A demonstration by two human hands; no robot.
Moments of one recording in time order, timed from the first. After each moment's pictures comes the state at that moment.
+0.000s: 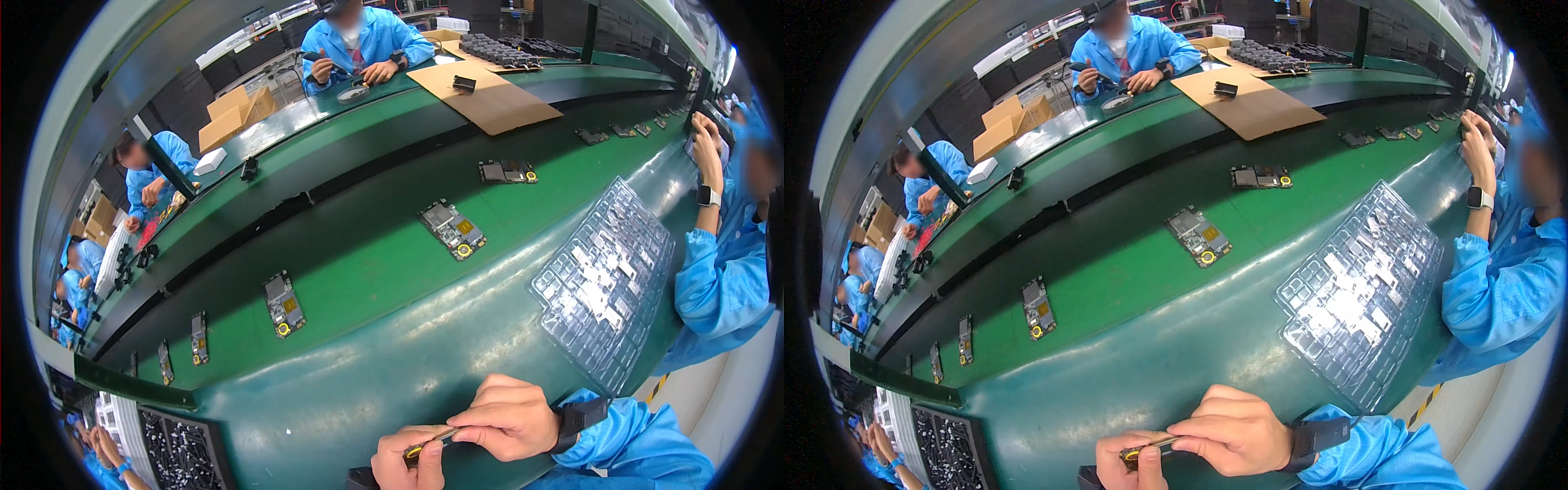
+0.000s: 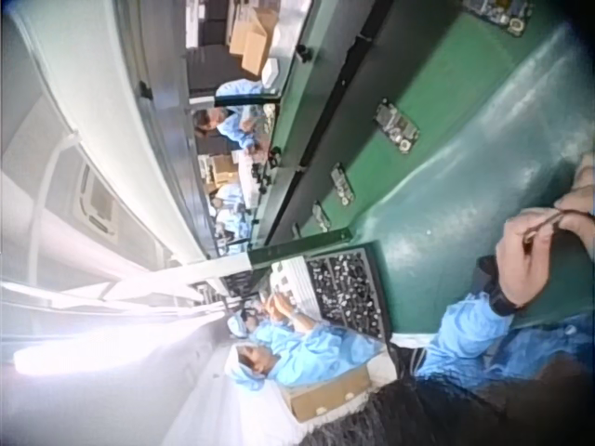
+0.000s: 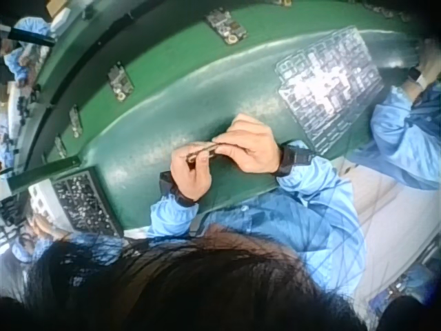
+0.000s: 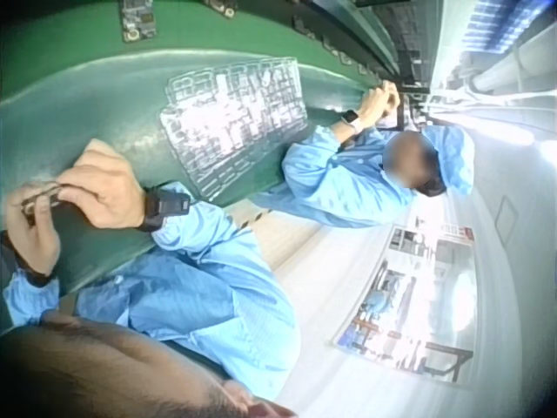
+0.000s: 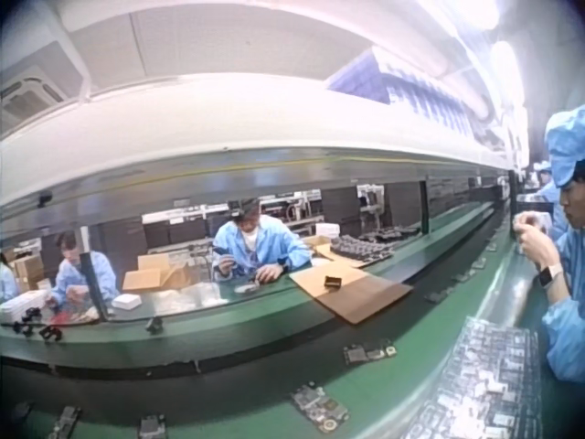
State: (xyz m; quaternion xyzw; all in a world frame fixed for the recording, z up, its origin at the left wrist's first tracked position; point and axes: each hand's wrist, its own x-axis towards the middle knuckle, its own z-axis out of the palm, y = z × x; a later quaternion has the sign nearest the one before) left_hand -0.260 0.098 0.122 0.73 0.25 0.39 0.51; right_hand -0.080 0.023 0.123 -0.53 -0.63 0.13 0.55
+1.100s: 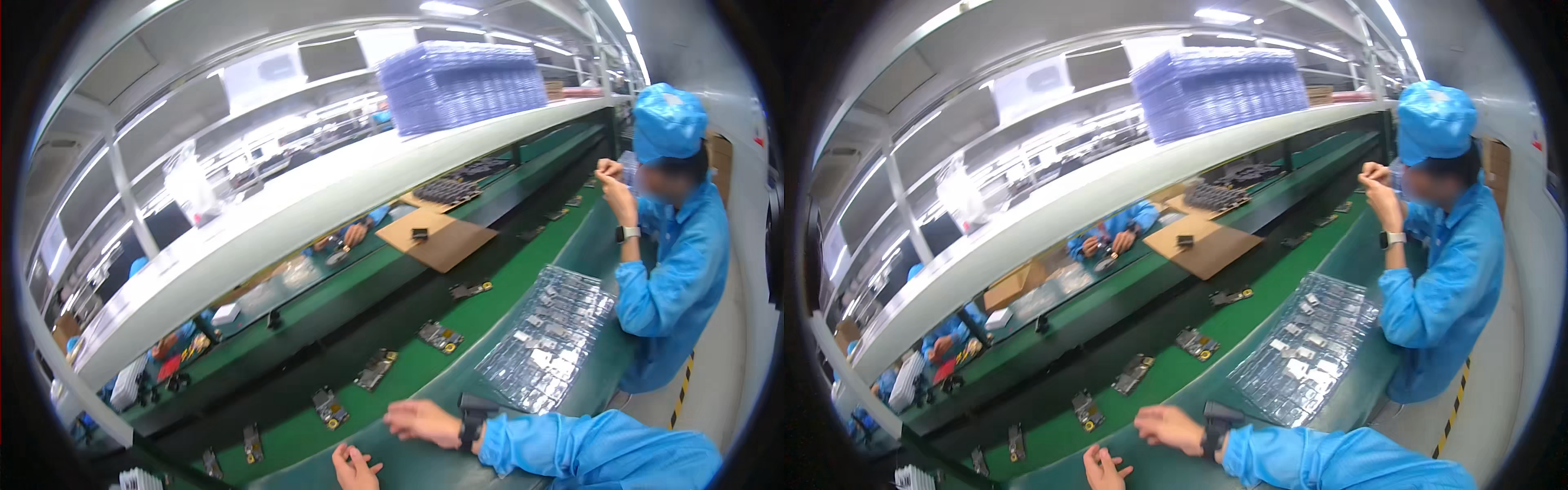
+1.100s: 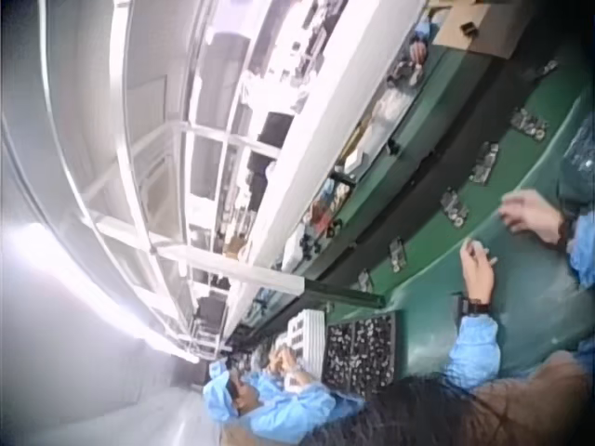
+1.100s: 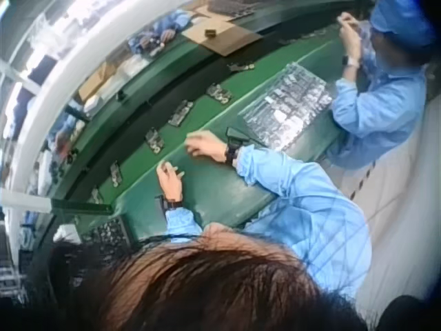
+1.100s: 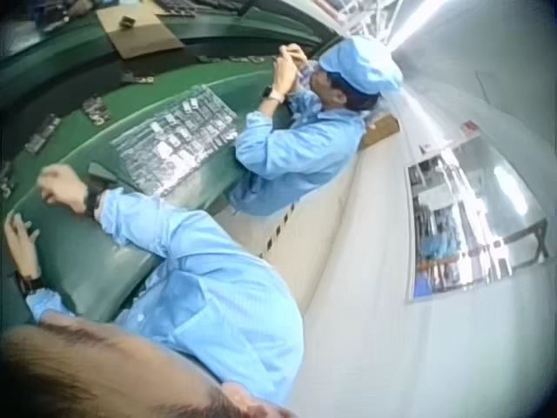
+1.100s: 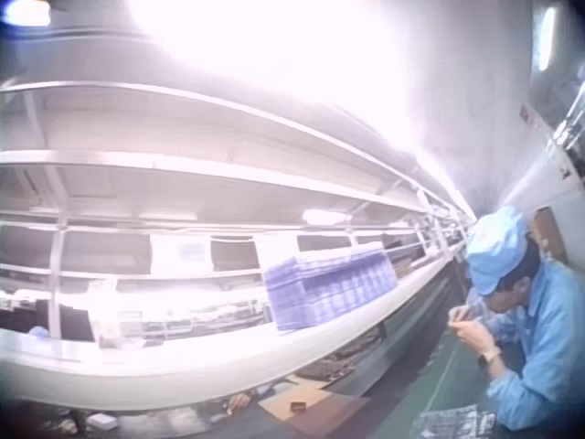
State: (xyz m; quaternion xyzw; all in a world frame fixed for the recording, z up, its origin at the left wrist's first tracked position) left_hand -0.322 0.233 0.092 0.61 0.37 0.37 0.59; right_hand -0.130 0.151 0.108 -0.50 -0.25 0.51 0.66
